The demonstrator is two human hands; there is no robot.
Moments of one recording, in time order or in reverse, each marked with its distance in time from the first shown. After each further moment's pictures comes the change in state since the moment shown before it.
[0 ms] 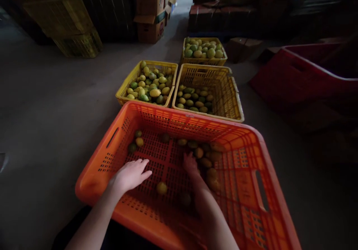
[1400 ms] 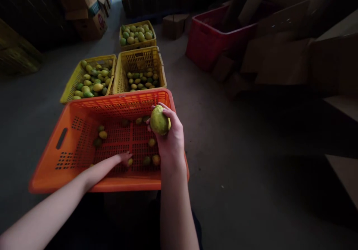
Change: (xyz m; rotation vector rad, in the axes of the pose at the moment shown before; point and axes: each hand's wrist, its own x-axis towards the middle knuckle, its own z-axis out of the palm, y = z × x) left_hand 0.089 0.068 0.136 0.189 -0.410 0.094; right_hand -0.224 0.042 -0.237 2.070 0.251 -0.162
